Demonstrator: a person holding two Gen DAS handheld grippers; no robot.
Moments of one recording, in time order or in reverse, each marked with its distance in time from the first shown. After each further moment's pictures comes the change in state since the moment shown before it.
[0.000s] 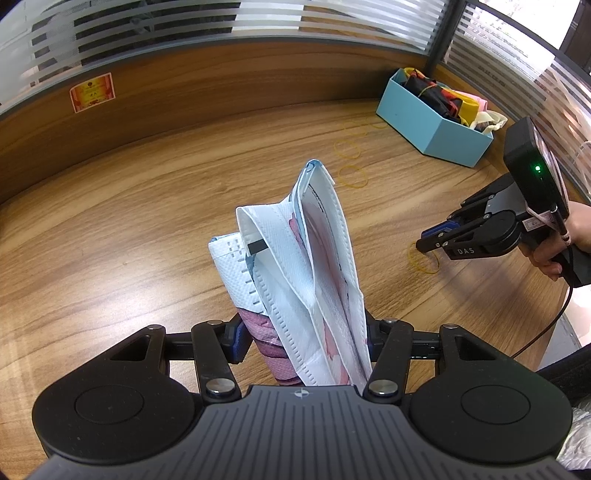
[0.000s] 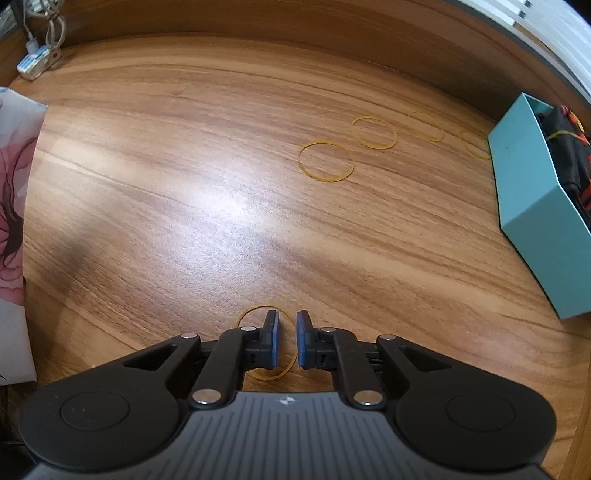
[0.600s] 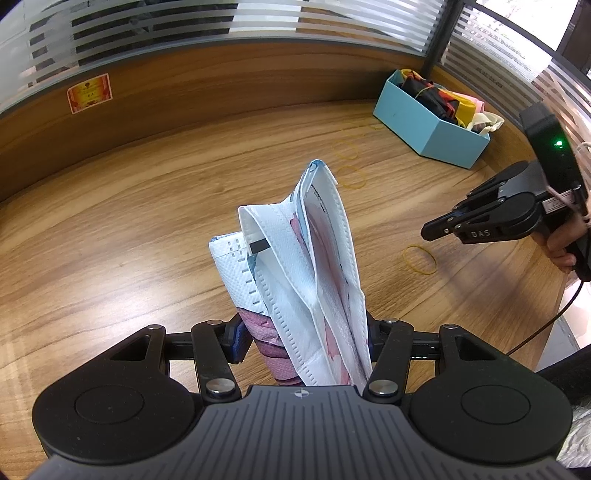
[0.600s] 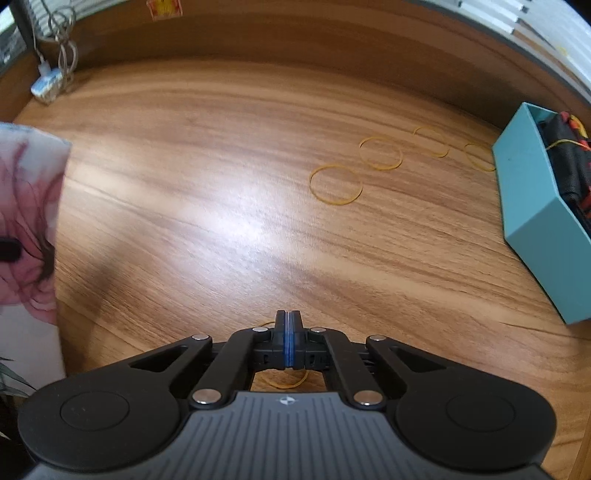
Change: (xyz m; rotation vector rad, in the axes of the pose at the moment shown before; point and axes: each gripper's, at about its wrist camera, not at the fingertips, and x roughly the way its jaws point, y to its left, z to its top) left arm 0.000 0.001 0.000 0.003 -0.009 -0.015; right arm -0.025 -0.002 0.004 0.032 -0.045 0.061
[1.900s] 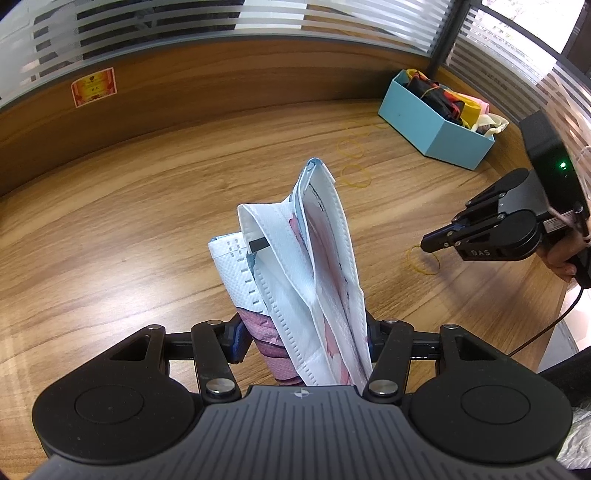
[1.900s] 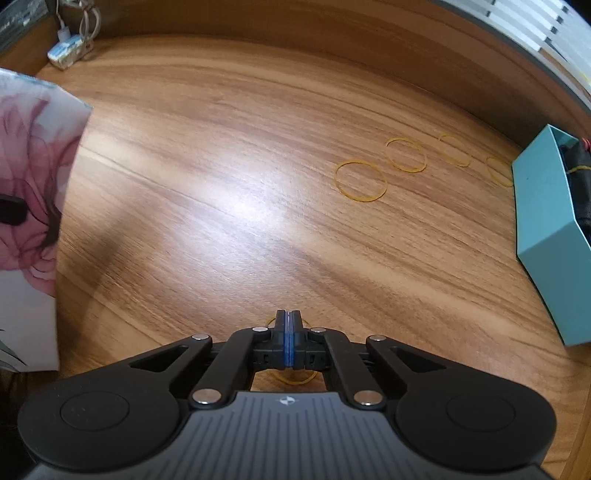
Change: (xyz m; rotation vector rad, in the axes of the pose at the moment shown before) left arm 0.002 0.004 0.000 -0.013 0.006 0.004; right arm 0.005 0.011 -0.005 -0.085 0.025 -0.009
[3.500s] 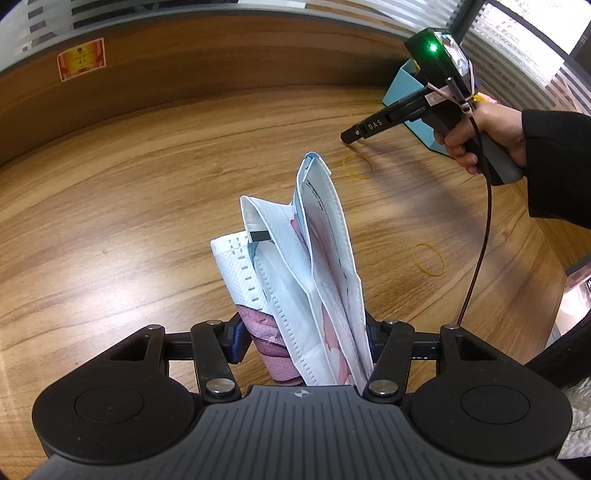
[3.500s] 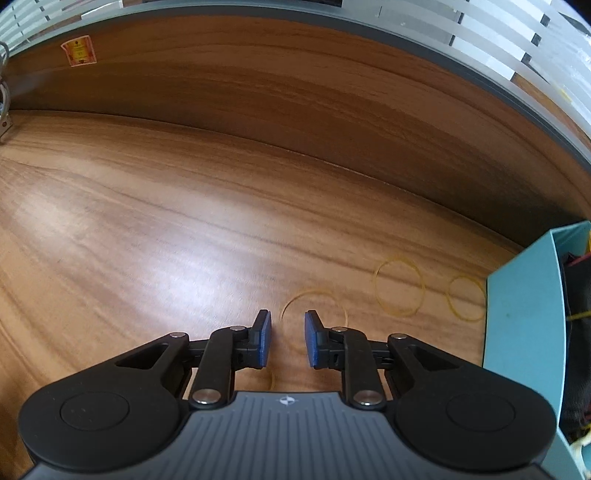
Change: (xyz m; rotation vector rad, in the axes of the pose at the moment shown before) left arm 0.028 0.011 0.010 -0.050 0.059 -0.046; right arm 0.077 -0.083 0.128 0.046 -0.113 -0.074
